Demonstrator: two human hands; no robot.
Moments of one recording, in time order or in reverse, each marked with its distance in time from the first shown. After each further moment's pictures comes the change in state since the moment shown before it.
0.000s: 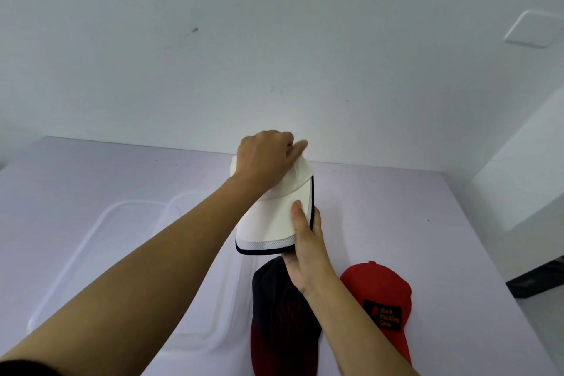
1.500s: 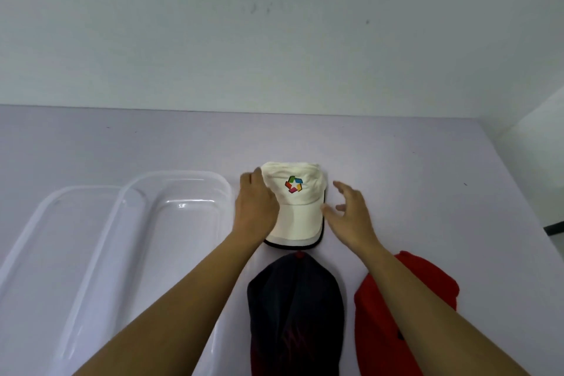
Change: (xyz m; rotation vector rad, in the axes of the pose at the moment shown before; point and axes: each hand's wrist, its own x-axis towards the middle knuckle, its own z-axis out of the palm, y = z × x) left_hand -0.042 -0.068 0.181 -0.319 -0.323 -0.482; right_hand 0.153 0.016 -0.141 -1.232 0.207 -0.156
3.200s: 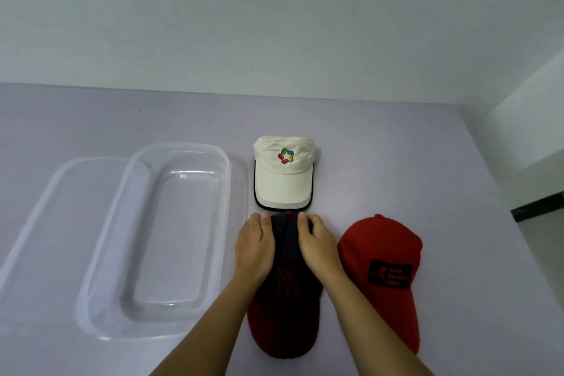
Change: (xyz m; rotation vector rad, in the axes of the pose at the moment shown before) left_hand -0.119 -0.037 0.029 -0.324 -0.005 -0.181; right_hand -0.109 -0.003 0.034 0.039 -0.071 0.220
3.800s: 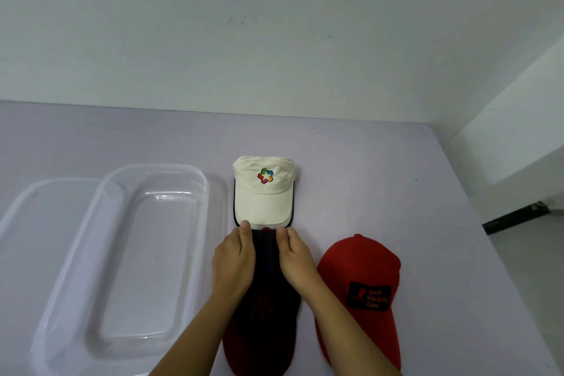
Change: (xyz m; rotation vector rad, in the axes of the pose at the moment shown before) left_hand 0.011 0.017 0.003 0.003 0.021 0.028; right_hand 0.006 -0.011 -0.012 0.129 -0.148 -0.081
